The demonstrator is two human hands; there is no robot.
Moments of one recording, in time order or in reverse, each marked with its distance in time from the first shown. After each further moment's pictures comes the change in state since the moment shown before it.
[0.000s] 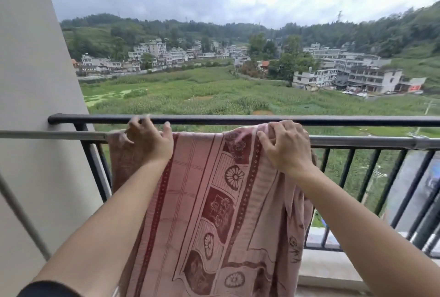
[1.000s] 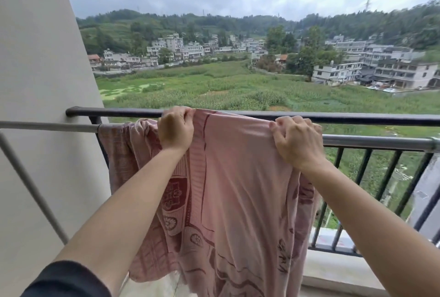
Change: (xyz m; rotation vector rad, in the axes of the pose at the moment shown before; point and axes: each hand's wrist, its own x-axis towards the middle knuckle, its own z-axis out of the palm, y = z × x) left_hand -0.015 0.057 0.003 -0.206 -0.003 0.296; right_hand 0.019 0.030 -0.001 -0.019 -0.044 -0.041
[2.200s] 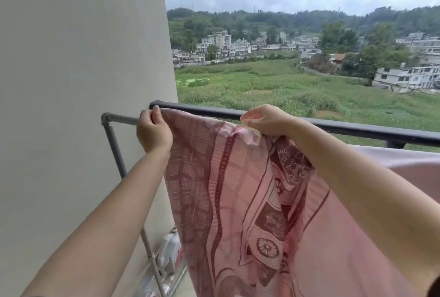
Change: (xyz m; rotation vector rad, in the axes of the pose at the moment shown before) left_hand 0.095 -0.305 -0.161 -0.116 0.387 -0.608; right_hand 0.117 -0.366 0.141 0.428 -0.723 -0.361
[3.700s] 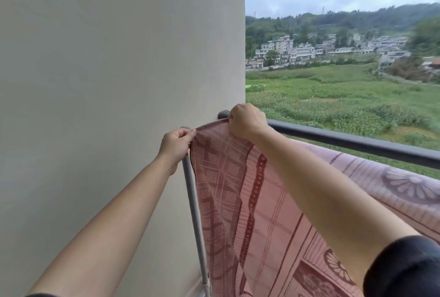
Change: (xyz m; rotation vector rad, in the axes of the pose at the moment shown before) left_hand 0.187 -0.117 -0.058 -0.015 -0.415 -0.188; right_hand 0.233 -0.191 0.146 -0.218 0.315 -0.234
